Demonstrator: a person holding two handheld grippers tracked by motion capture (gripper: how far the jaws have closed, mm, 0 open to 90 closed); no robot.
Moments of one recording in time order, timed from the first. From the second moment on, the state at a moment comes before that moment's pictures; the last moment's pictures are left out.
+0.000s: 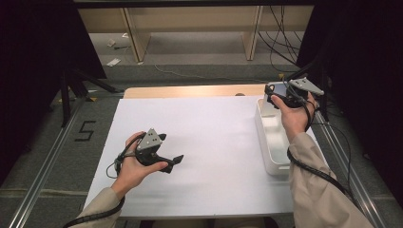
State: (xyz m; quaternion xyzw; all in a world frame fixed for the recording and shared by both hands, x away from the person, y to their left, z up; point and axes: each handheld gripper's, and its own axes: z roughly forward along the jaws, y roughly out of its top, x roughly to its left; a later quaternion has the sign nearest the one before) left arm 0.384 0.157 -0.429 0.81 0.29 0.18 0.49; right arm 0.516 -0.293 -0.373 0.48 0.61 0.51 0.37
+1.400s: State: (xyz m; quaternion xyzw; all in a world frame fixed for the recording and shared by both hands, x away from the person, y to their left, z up) left arm 0.383 0.156 -0.430 0.81 0.29 0.18 0.49; right arm 0.536 -0.294 -0.382 0.49 0.62 0.48 0.37
